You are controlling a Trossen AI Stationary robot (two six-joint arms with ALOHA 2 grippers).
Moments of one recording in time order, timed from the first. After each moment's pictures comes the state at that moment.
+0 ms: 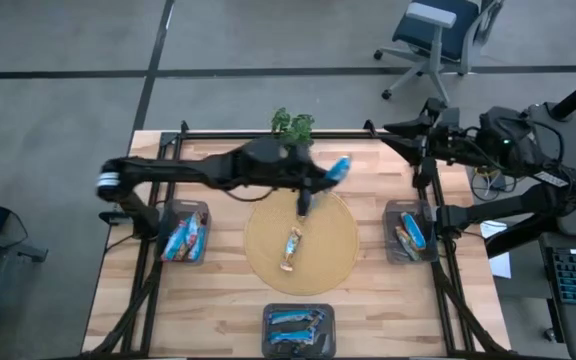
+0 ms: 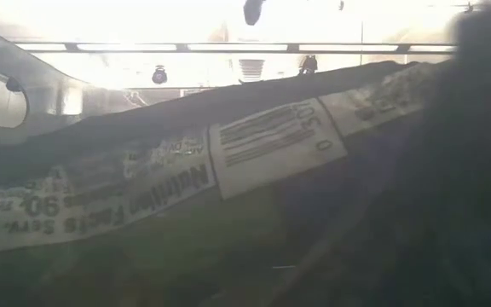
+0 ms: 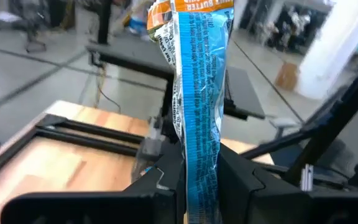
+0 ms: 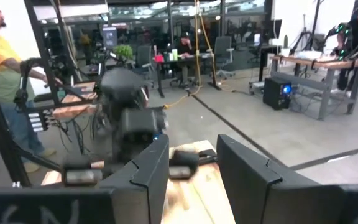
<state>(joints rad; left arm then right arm) 0.08 1.65 1.53 0.01 0.07 -0.23 -0.09 0.89 1.37 -0.47 0.16 0.10</state>
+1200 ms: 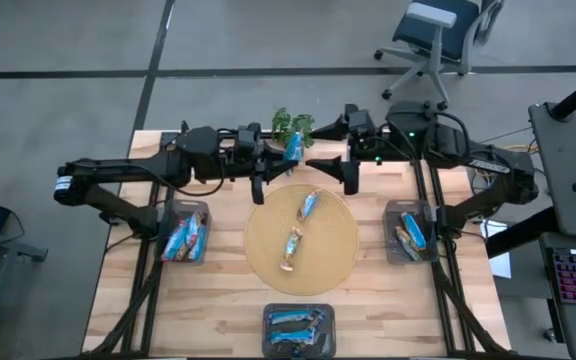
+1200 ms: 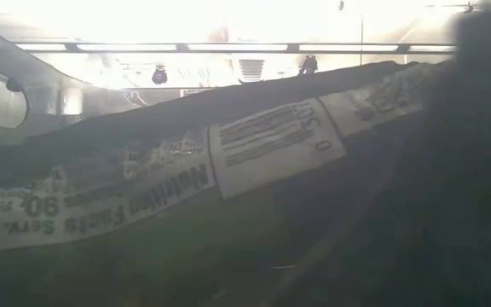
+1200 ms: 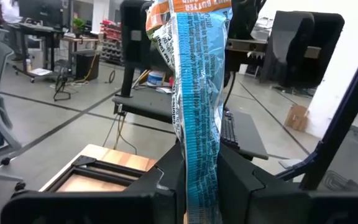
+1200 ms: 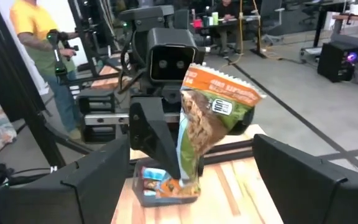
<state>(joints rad) 0.08 1.28 1.29 0.07 -0.02 -0.20 -0.09 1.38 1.66 -0.41 -0.02 0.16</state>
